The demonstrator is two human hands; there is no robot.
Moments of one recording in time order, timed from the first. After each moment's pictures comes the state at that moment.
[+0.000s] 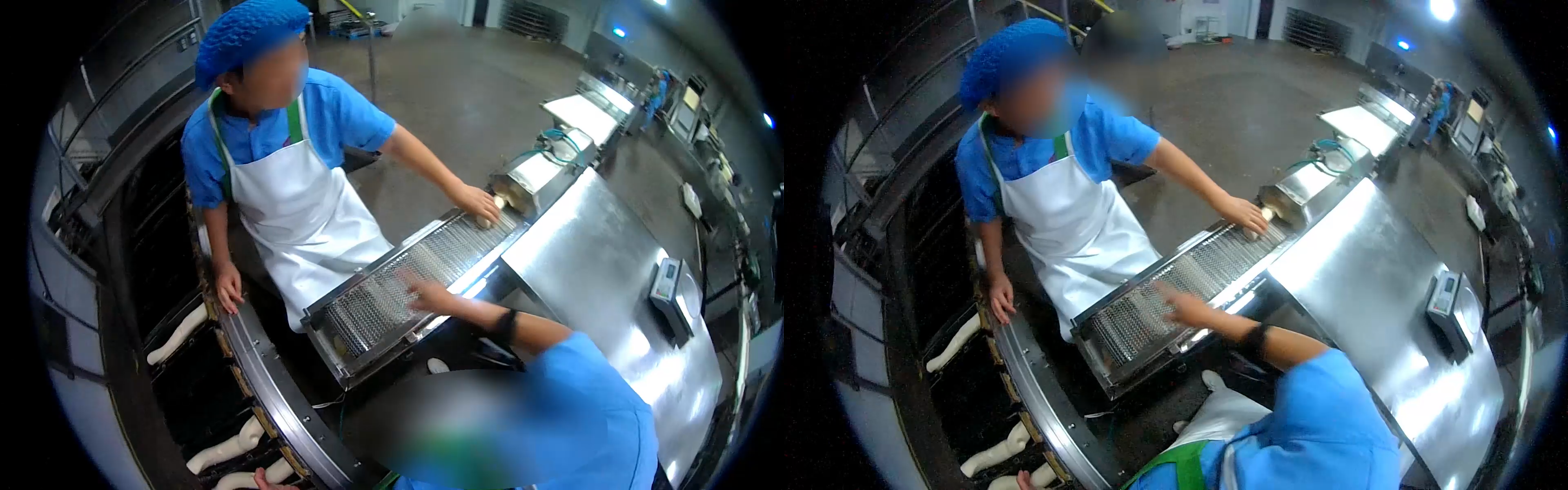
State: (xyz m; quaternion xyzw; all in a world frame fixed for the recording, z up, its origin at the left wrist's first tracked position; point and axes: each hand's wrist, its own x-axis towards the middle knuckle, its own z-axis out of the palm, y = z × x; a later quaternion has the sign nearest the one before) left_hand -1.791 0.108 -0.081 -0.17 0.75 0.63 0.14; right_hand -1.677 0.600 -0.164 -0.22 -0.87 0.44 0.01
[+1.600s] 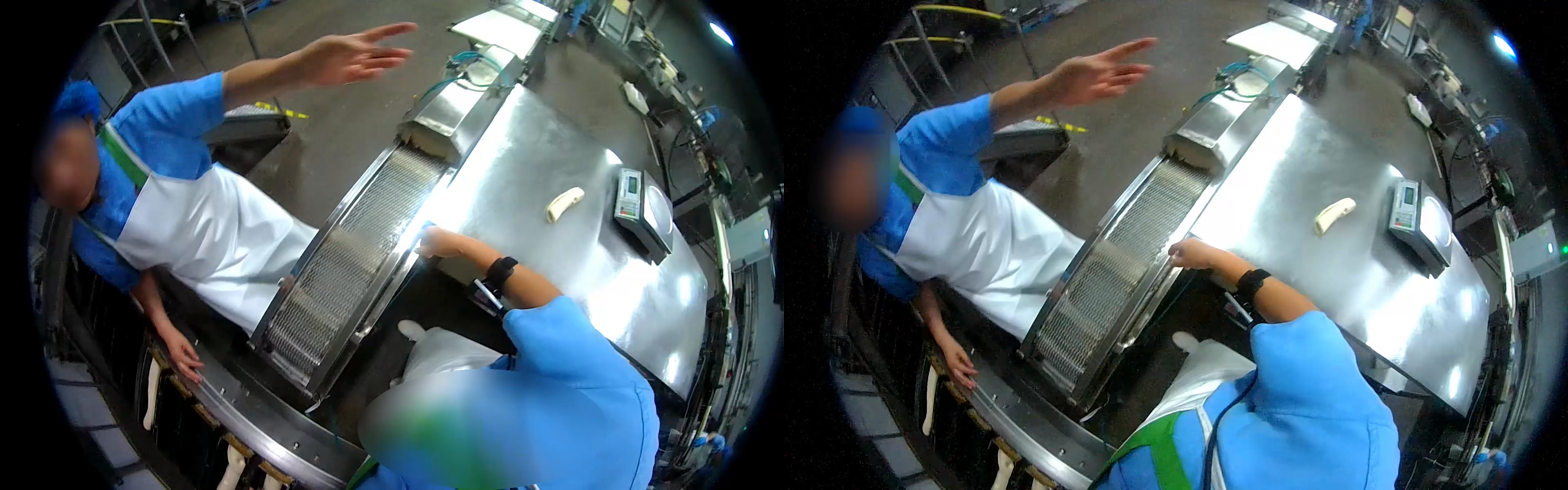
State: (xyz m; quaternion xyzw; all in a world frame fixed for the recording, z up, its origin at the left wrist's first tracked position) left_hand -1.838 0.186 -0.071 0.11 0.90 0.41 0.13; right_hand -1.532 0.704 -0.172 -0.36 -0.83 0.42 -0.01
